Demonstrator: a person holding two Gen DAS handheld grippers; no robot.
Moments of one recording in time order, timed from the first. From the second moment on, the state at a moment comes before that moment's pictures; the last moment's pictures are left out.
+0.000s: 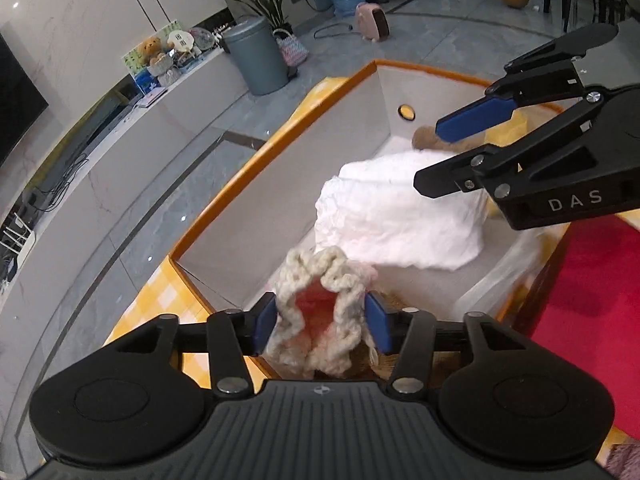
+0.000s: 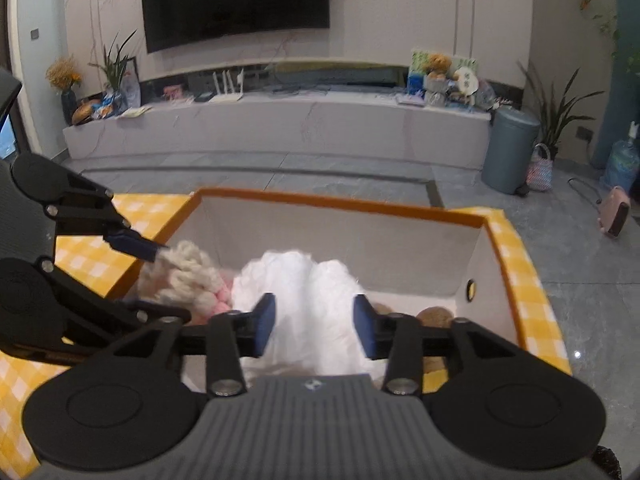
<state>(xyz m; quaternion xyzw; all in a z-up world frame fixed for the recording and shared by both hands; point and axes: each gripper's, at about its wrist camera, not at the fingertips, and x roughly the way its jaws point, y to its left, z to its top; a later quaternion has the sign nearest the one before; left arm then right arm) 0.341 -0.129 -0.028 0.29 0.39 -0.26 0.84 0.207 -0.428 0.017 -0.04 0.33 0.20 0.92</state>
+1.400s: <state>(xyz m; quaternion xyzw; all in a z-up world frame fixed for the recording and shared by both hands) 0.079 -0.030 0.009 -0.03 0.29 -0.12 0.95 -0.087 -0.398 0.034 0.00 0.21 0.19 0.96</state>
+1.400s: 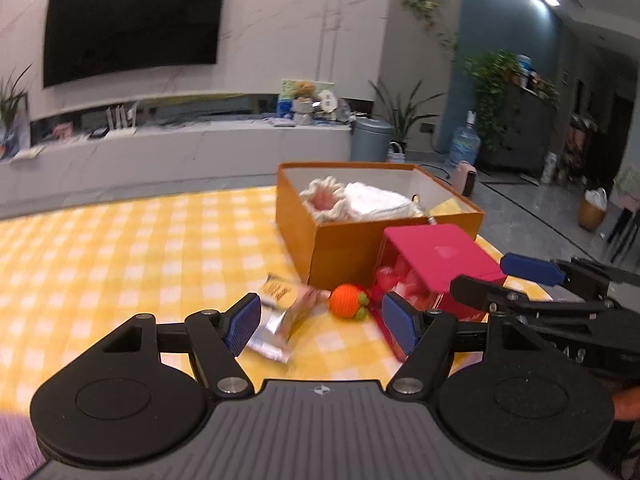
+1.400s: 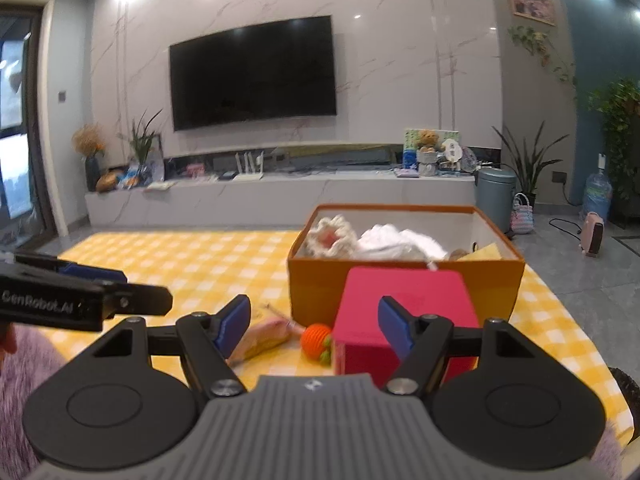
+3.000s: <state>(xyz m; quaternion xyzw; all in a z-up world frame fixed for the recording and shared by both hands) 0.211 0.004 -0.074 0.03 0.45 -0.19 0.87 0.074 -0.276 -0.028 -0.34 0.39 0.32 0.79</state>
